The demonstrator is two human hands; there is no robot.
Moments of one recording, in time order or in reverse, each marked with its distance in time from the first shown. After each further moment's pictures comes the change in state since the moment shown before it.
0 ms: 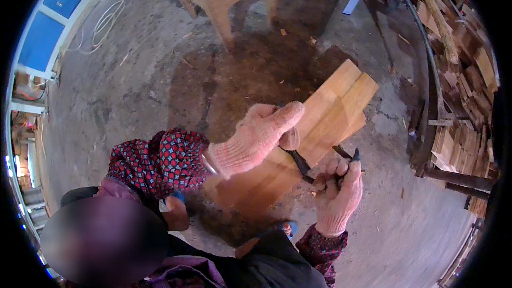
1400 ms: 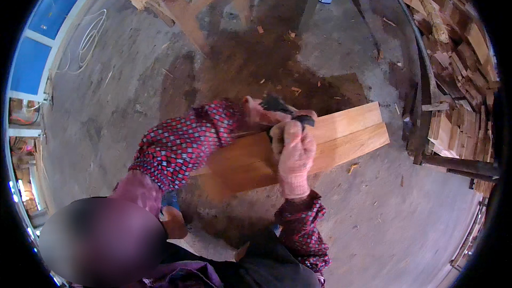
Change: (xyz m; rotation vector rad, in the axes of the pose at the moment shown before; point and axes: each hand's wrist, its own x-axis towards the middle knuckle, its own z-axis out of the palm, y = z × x) left_hand 0.168 -0.106 -0.046 0.284 -1.154 0.224; right_hand 0.055 0.050 0.055 -0.155 -0.265 -0.114
